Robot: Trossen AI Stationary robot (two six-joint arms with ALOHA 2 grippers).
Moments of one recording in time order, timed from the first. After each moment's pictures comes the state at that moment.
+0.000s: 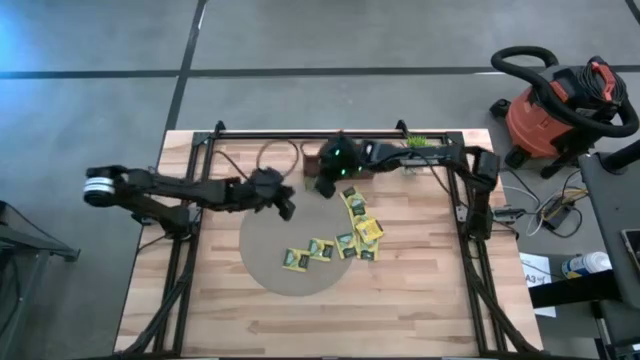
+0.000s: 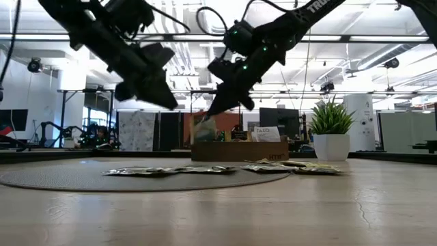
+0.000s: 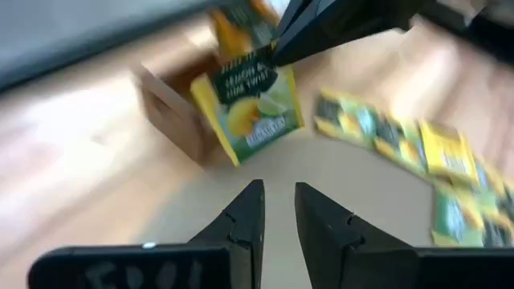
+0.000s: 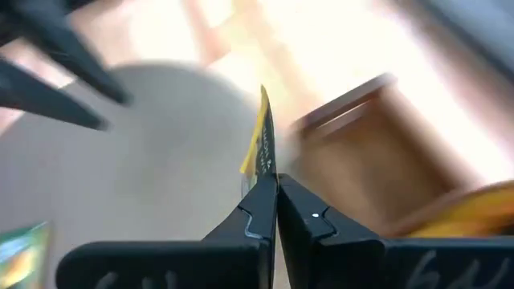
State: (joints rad) left arm 0.12 1.25 0.63 0.01 -0.37 -0.52; right arm -0.35 1.90 1.35 -0.21 -0.10 0.21
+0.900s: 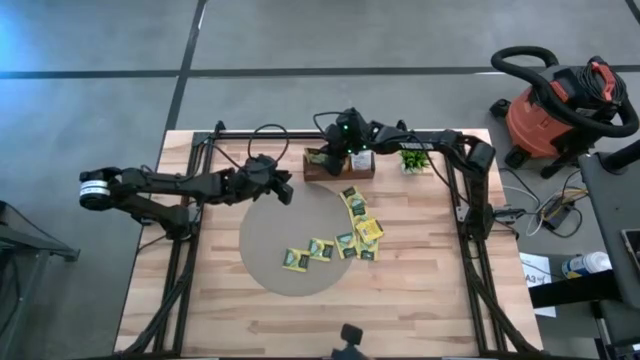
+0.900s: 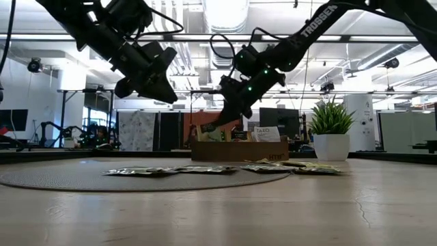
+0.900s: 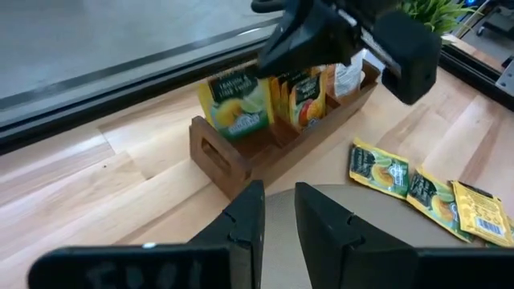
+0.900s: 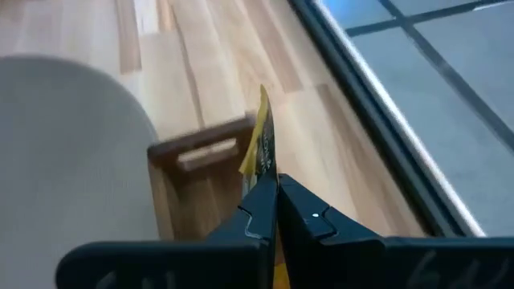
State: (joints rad) left arm 0.22 1.21 0.63 0.05 -0.41 -0.50; right arm -0.54 1.99 1.35 -0.06 -0.22 -0.12
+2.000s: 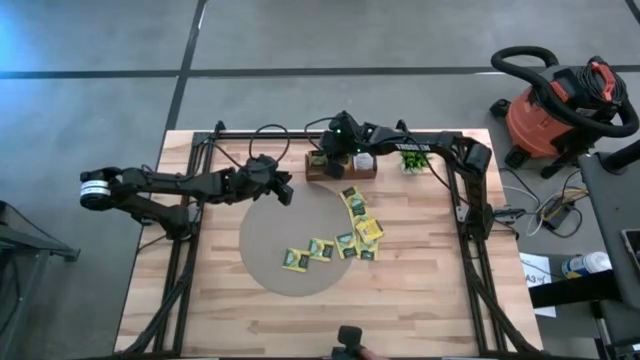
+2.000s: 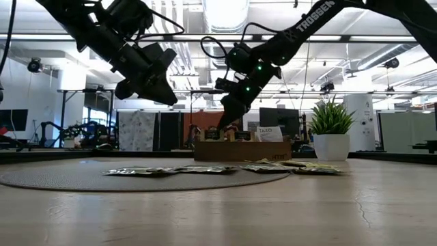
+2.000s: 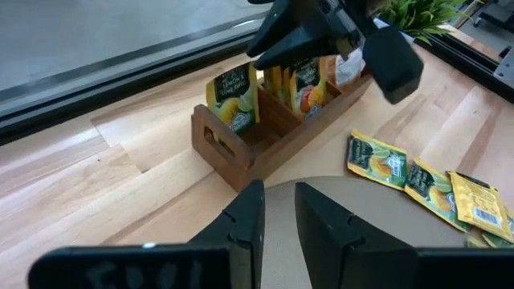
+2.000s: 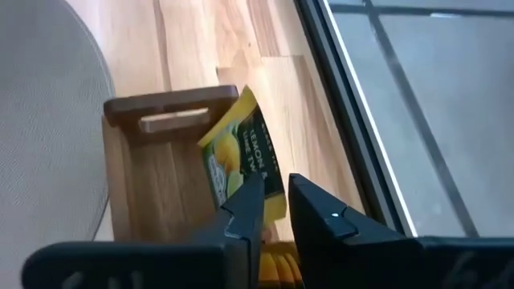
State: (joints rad) left arm 0.22 1.21 0.63 0.04 -0.38 -0.50; right arm -0.49 2.00 1.44 -0.23 -0.02 -0.33
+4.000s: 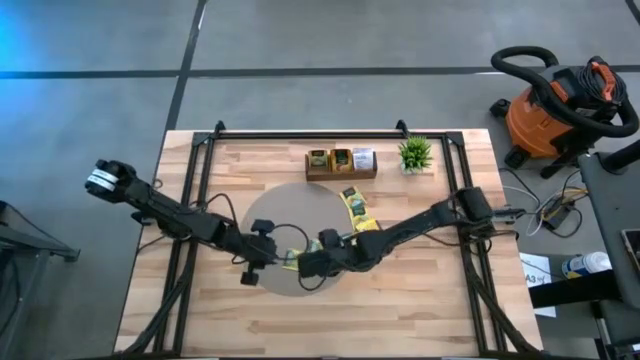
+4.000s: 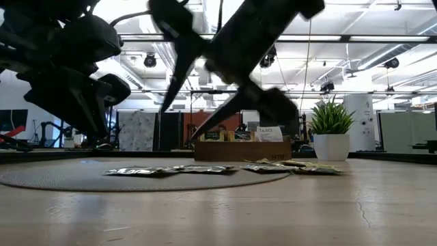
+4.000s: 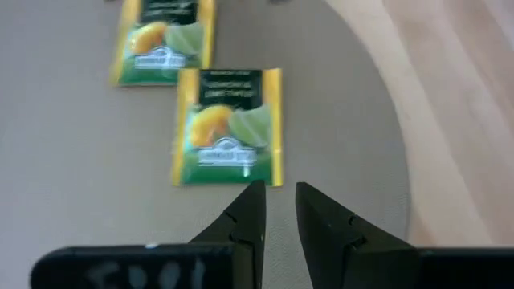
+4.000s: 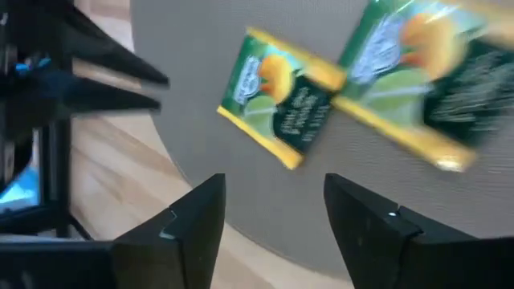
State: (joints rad) left arm -0.36 1.27 0.55 -0.12 -0.08 -0.13; right arm 0.30 2.05 1.45 -0.29 0.21 1.63
